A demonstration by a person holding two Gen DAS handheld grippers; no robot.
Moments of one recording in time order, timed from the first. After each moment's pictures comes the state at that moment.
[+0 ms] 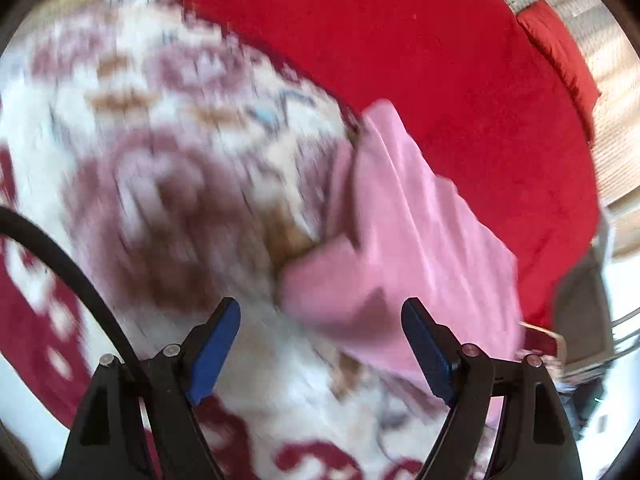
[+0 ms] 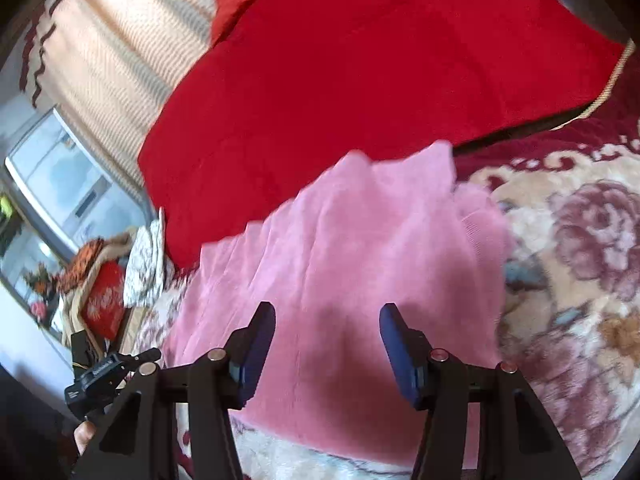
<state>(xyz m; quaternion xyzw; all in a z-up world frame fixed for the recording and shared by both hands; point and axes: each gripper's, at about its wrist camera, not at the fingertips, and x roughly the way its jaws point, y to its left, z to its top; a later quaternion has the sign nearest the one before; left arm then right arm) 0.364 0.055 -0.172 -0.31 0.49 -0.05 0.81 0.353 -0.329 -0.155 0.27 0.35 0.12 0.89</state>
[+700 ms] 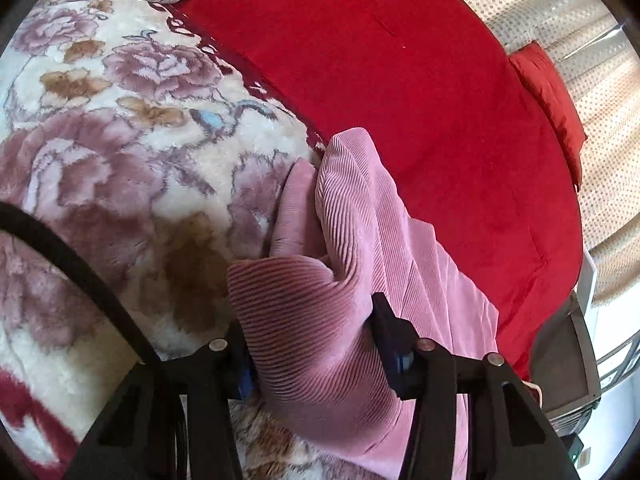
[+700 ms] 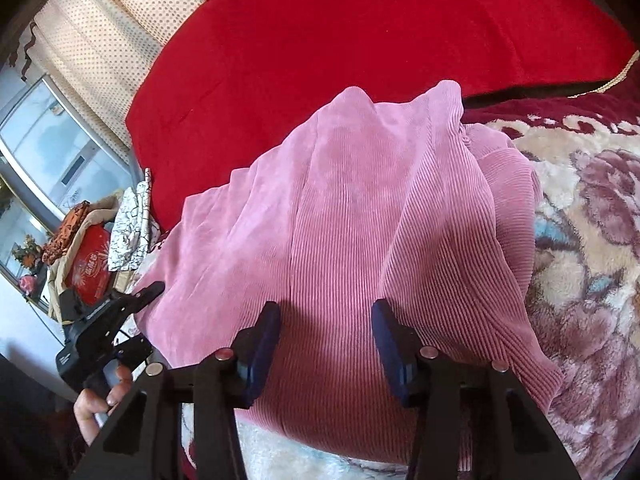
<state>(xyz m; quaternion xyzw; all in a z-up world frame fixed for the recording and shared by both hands) 0.403 0.017 -0.194 -0.37 0.39 -0.04 0.84 0.362 -0.313 -0.190 0.24 0.40 0.13 0.87</state>
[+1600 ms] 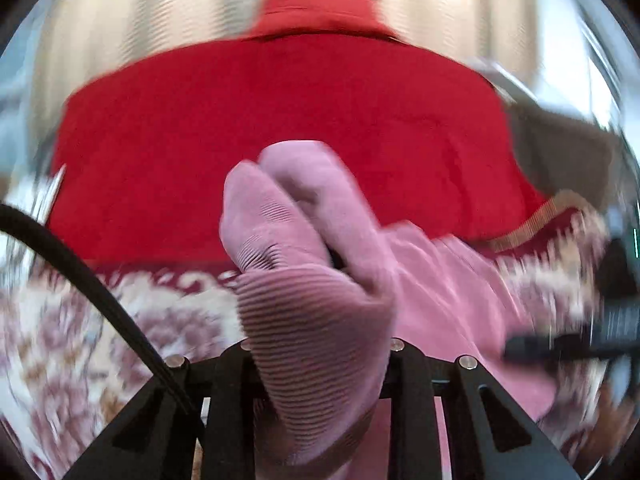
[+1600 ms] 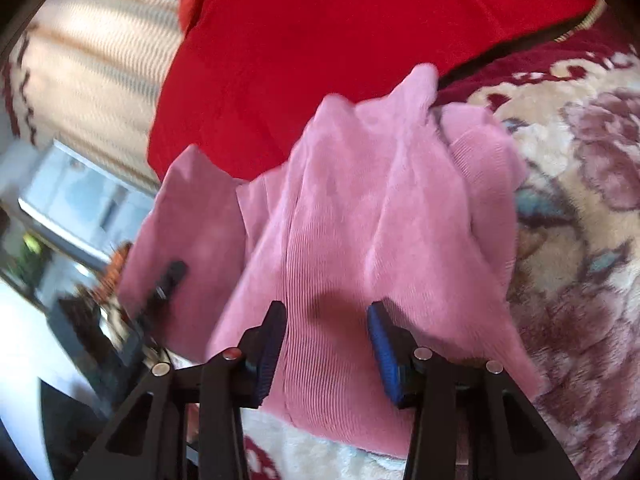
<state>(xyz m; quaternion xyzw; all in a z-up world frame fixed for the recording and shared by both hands) 0.376 -0.163 -0.124 0.08 0.26 -0.19 0.94 0.356 -0.375 -0.196 0.38 0.39 0.18 0.82</state>
